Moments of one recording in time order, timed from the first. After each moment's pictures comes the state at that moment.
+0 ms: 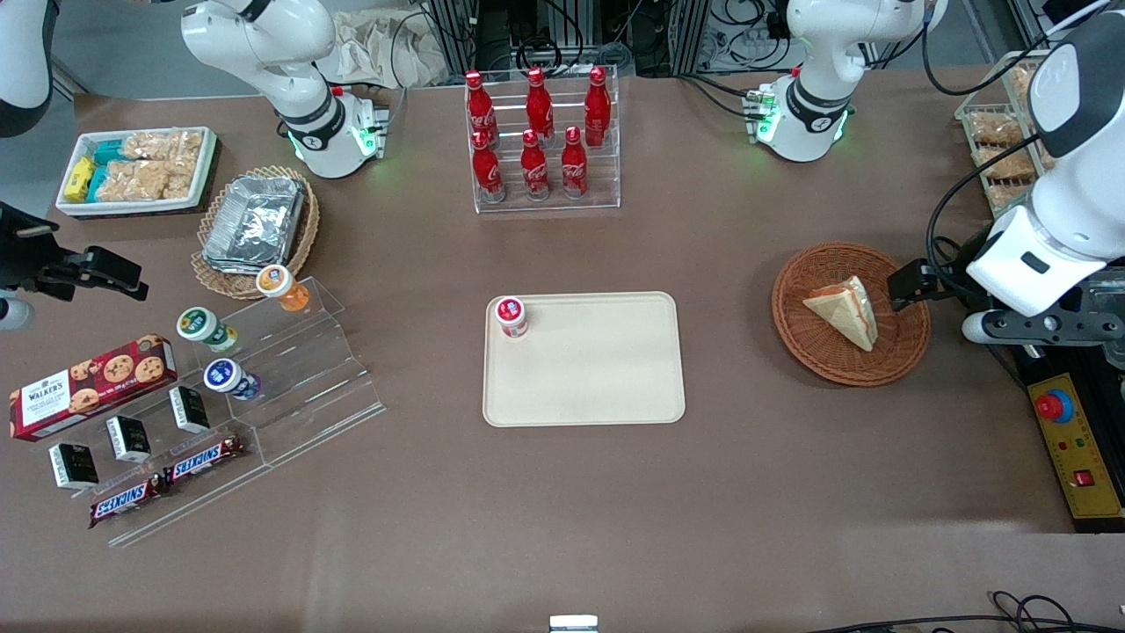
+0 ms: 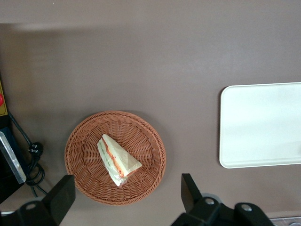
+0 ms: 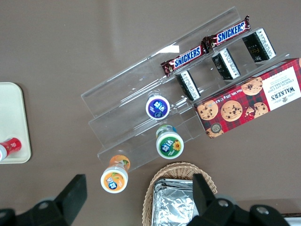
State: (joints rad) arm -0.02 0.13 -0.11 -1.52 -0.01 1.63 -0.09
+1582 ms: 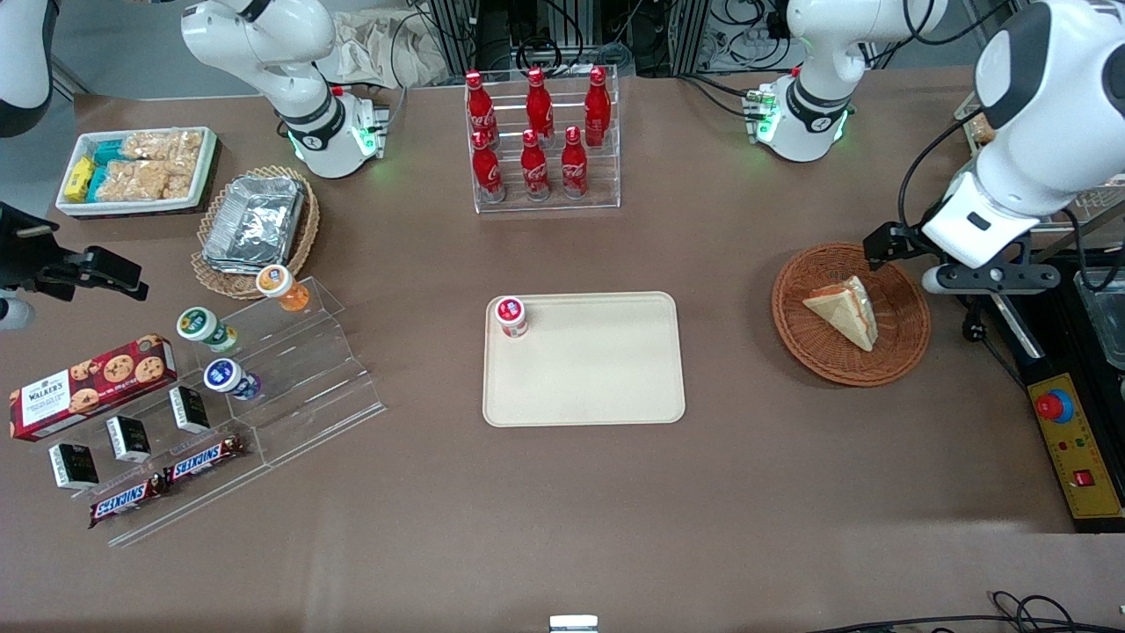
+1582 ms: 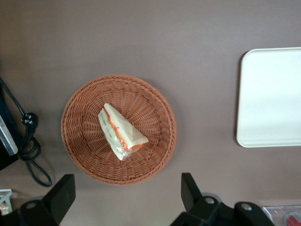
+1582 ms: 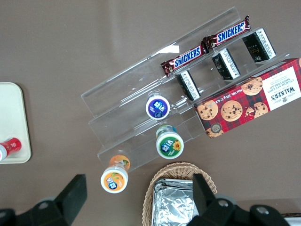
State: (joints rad) arm 0.00 -0.15 -0.11 -2.01 -0.01 1.81 -0.09
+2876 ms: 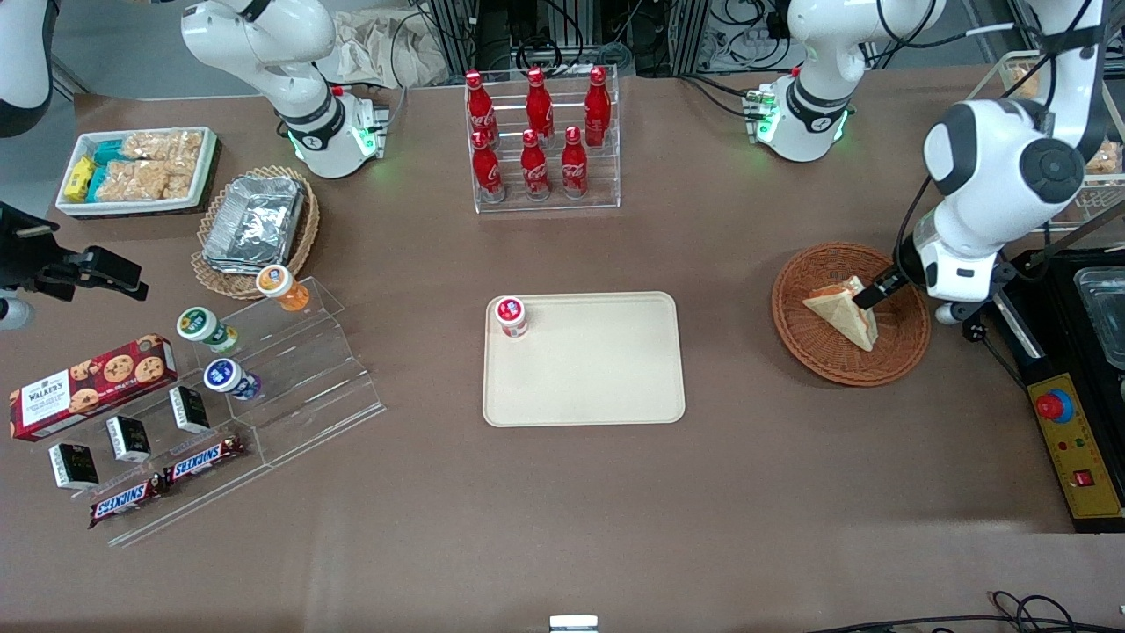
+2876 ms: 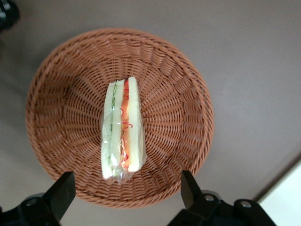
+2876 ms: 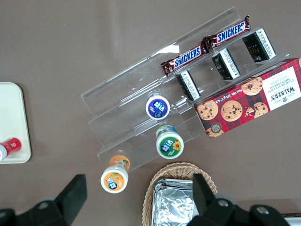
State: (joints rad) arm 0.09 -0.07 -0.10 -2.38 -0.07 2.26 -0.66
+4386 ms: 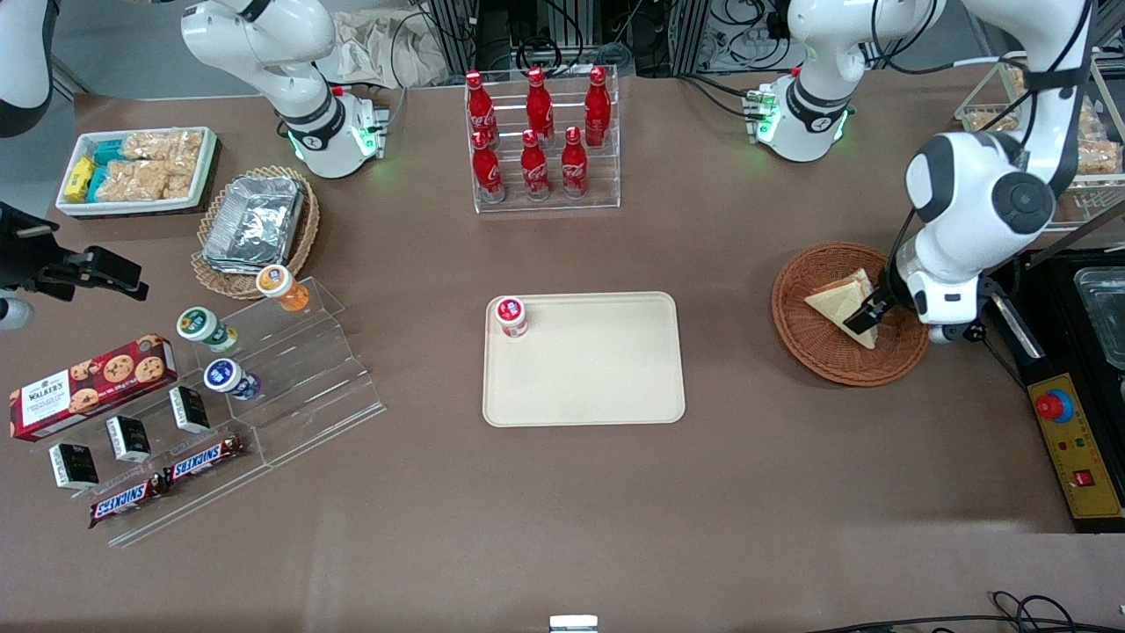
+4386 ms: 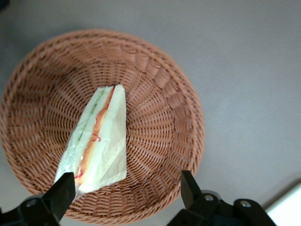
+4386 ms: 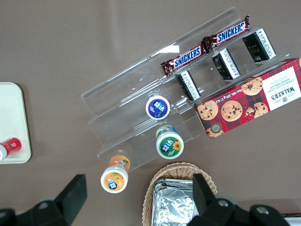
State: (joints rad) arm 0.08 -0.03 -0.11 -2.34 -0.06 2.29 -0.76
